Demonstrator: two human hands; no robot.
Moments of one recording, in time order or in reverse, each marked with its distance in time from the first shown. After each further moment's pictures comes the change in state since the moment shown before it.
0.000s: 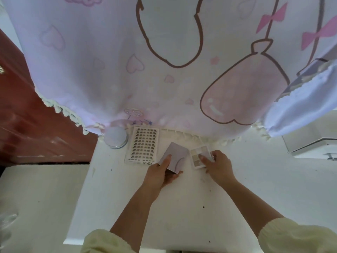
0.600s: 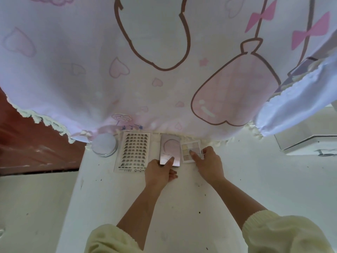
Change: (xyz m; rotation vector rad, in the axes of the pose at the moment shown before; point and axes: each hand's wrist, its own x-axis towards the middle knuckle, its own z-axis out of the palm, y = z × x) left_hand 0.031 0.003 0.025 0.357 0.220 0.148; right_hand 0.011 -0.019 0.008 -0.105 0.043 0.053
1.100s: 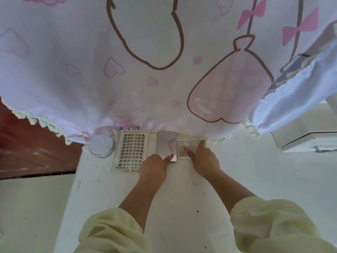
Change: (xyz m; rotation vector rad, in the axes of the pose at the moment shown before) left_hand 0.012 0.021 -0.001 1.053 0.015 0.142; right_hand 0.008 -0.017 -0.002 -0.316 -0.051 -0.069
